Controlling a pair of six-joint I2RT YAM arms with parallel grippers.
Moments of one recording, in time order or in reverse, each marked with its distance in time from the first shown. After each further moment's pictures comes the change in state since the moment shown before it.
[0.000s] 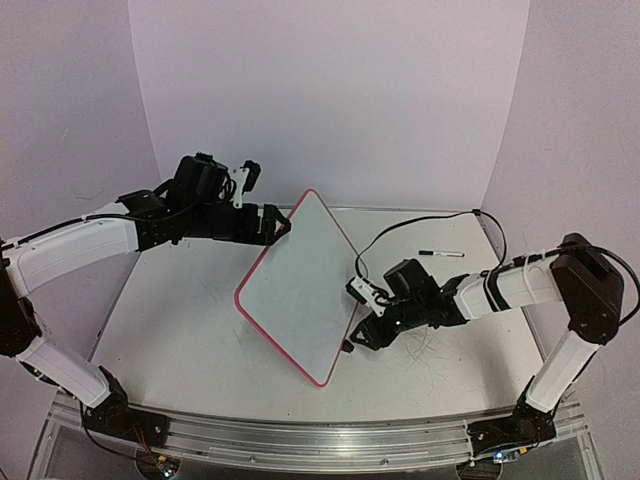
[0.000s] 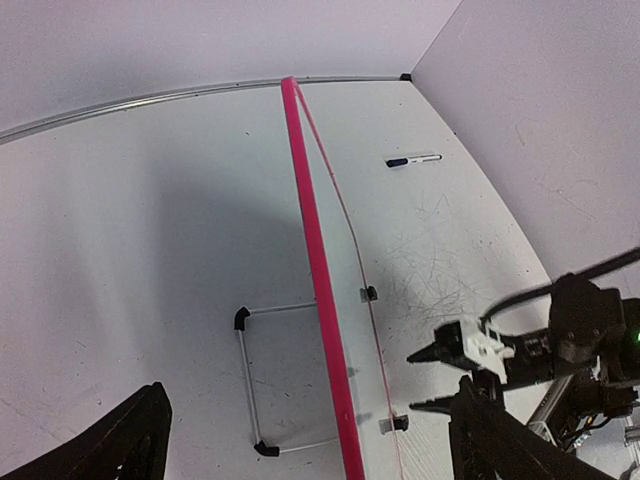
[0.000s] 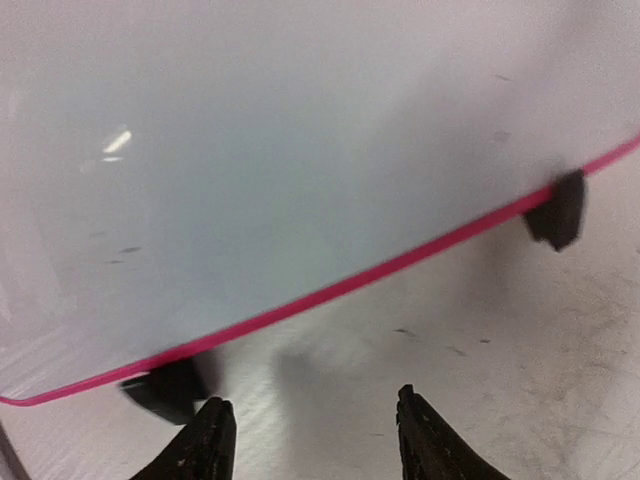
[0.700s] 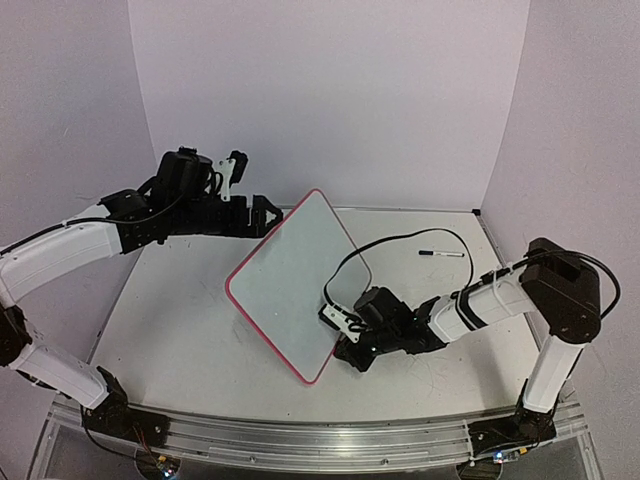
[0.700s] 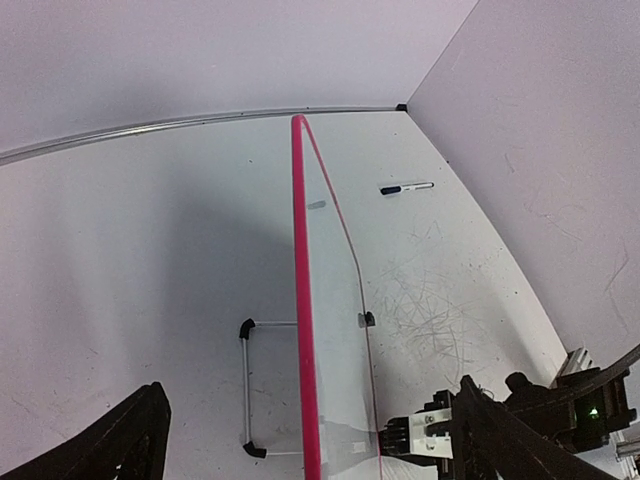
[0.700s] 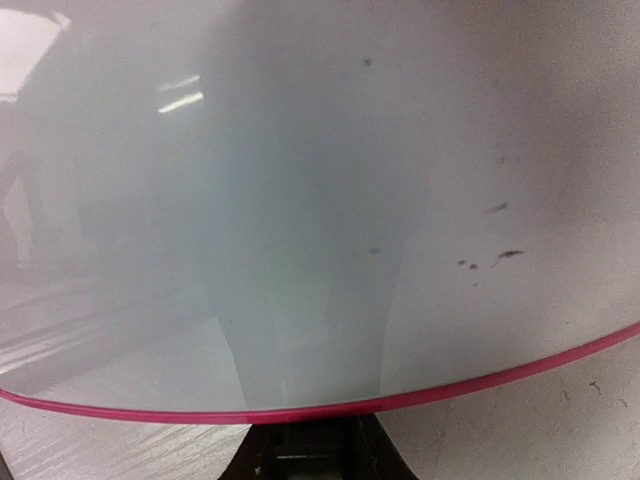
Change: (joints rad) left arm 0.000 -0.082 -0.017 0.004 -0.025 -0.018; right arm 0.188 0.127 0.017 0.113 0.128 0.005
